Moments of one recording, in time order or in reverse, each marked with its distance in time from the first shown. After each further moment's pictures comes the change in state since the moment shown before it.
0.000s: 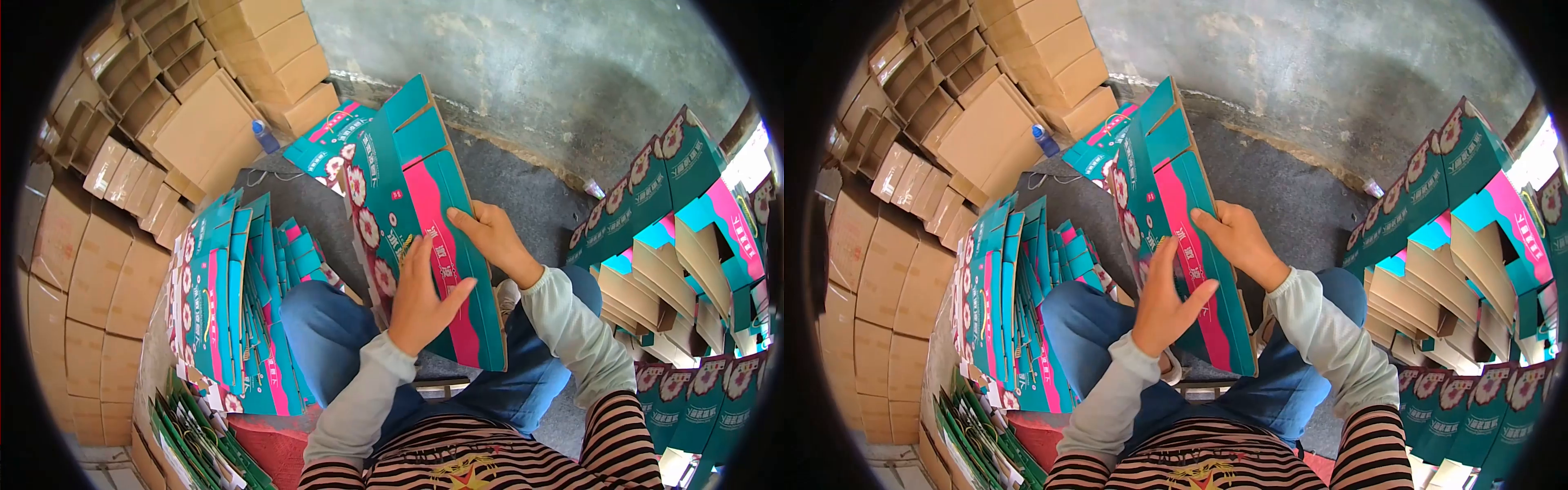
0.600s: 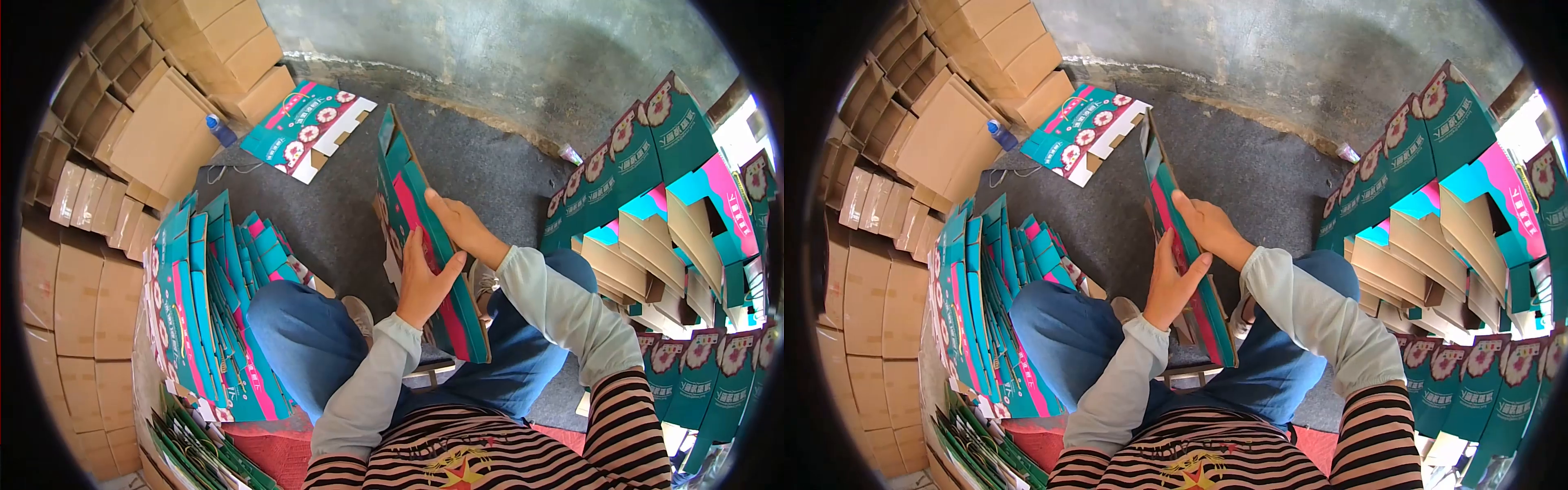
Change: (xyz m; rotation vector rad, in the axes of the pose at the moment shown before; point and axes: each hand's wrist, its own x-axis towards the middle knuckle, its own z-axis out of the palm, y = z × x) left_hand 0.002 -0.036 0.084 -0.292 -0.122 -0.335; right_hand 0.020 0.089 0.004 -0.100 0.007 0.159
